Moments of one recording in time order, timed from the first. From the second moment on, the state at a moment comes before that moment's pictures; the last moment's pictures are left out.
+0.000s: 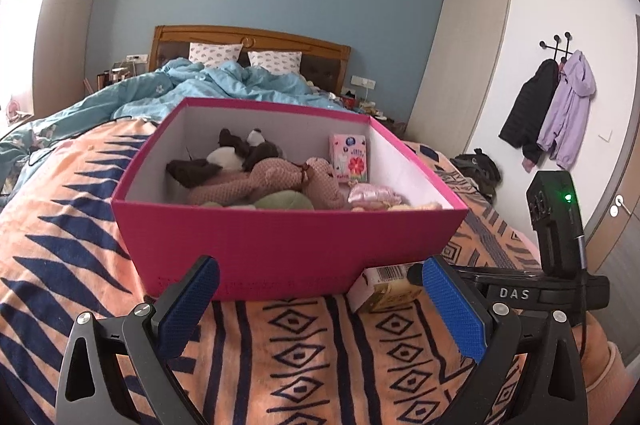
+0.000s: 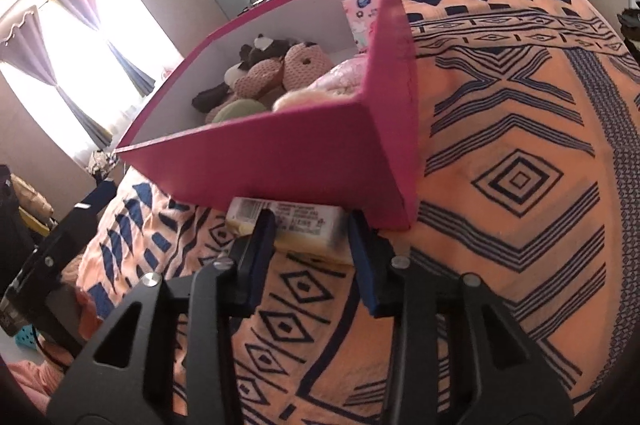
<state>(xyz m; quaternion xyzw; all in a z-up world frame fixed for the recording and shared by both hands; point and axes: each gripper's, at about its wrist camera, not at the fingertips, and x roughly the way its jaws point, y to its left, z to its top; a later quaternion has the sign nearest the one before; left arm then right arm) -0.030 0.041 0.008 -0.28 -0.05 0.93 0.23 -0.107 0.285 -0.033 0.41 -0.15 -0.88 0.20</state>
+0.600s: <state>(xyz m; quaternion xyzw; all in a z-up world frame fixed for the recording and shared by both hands) -0.034 0.088 -0.039 -0.36 0.01 0.89 0.26 -0.072 0.289 -0.046 0.42 -0.13 -0.87 0.21</state>
